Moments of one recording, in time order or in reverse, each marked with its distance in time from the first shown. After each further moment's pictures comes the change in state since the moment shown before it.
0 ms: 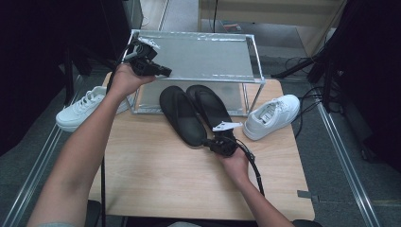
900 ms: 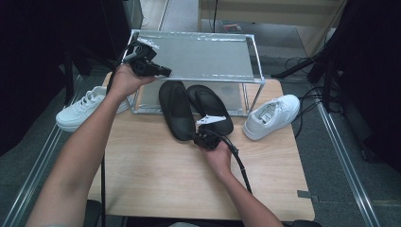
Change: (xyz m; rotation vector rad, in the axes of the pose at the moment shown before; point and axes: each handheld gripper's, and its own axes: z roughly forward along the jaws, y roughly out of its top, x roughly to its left) left arm 0.002 -0.004 0.000 -0.023 -0.012 -0.017; right arm 0.022 0.029 0.037 -0.043 0.029 0.003
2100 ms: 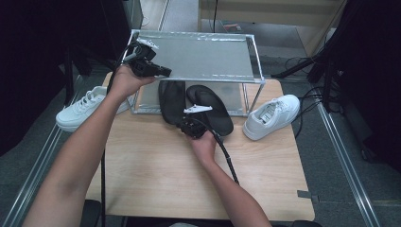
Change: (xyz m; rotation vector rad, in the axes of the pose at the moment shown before) left arm -0.001 -0.001 0.000 -0.008 0.001 -0.021; right arm 0.002 0.038 0.049 -0.063 -0.036 0.026
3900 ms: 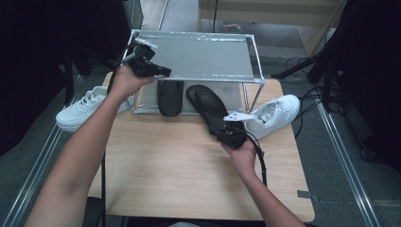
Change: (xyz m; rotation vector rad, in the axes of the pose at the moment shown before) left arm 0.004 -0.002 0.001 -0.015 -0.014 -0.034; right arm -0.039 -0.034 -0.133 -0.033 -0.016 0.009
